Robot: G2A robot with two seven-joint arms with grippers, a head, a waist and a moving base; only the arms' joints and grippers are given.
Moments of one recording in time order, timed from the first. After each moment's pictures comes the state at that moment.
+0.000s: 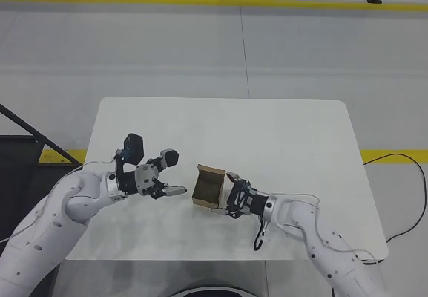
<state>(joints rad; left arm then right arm) 1.11 -0.82 -1.13 -1.56 0.60 -0.94 -0.10 -1.05 -1.14 0.90 -1.45 -1.37 -0.63 -0.02</state>
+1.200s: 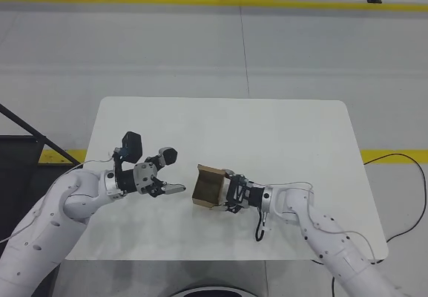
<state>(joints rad) 1.12 -0.85 -1.18 -1.56 0.60 -0.95 -0.14 -0.92 -1.18 0.83 -1.26 -1.43 -0.76 -0.16</state>
